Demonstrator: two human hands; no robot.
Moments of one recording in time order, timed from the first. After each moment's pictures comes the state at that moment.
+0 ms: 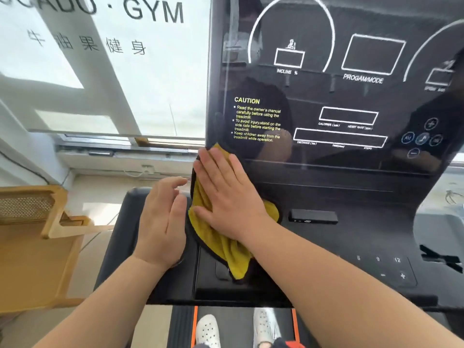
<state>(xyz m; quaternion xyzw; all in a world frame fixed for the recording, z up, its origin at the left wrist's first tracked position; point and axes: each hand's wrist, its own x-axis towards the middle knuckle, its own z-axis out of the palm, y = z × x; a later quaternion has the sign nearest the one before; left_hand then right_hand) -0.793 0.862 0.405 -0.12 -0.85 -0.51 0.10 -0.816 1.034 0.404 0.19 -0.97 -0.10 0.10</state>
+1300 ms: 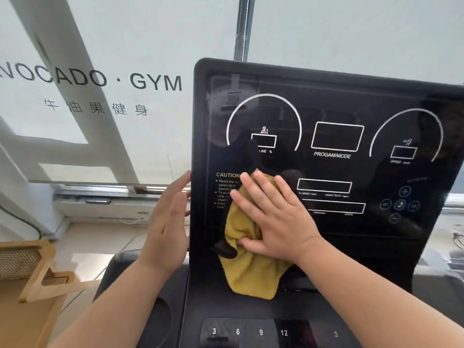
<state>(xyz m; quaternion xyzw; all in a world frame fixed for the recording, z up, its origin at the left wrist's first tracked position) -0.874 0.922 0.477 -0.13 -0.73 -0.67 0.07 -0.861 1.164 0.460 0.24 -0.91 -0.18 0.28</state>
